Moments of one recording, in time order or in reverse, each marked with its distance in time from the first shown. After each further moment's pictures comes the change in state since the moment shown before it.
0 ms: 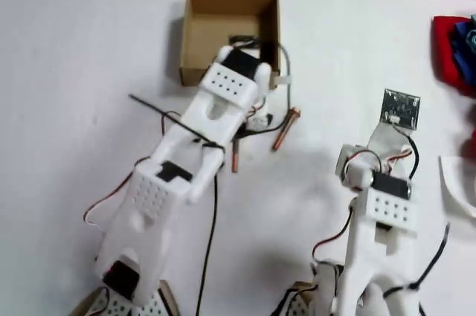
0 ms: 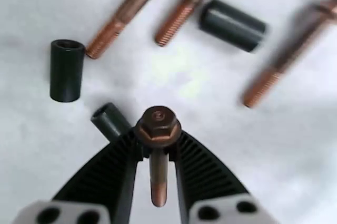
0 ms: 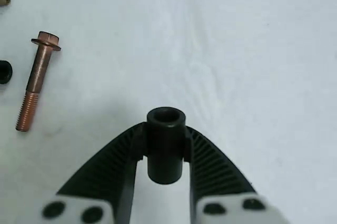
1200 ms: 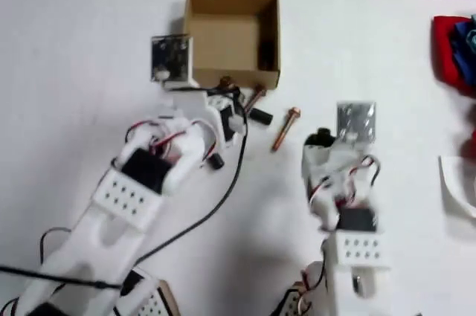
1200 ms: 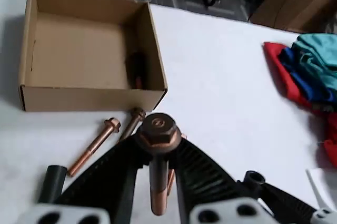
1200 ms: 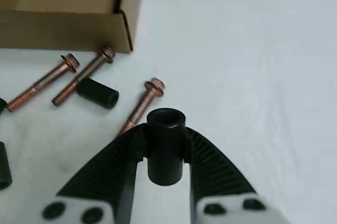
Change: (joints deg) left arm -2.9 -82.8 90.9 -68.5 -3.3; right arm -17.7 -25.3 21.5 -19.3 0.0
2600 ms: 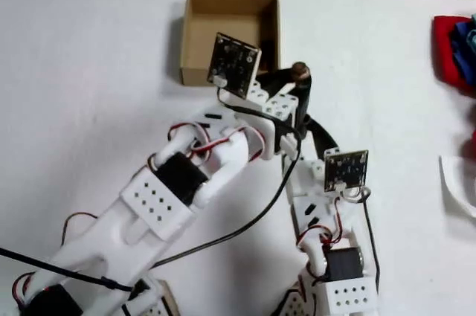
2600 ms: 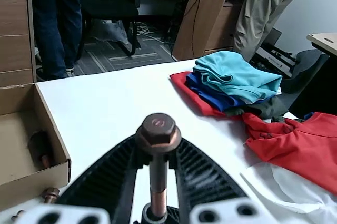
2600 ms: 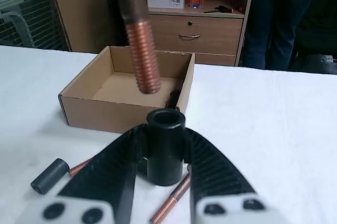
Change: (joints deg) left arm 14.5 8.6 -11.9 -9.9 -10.2; right arm -7.5 -32.6 12.2 -0.9 -1.3
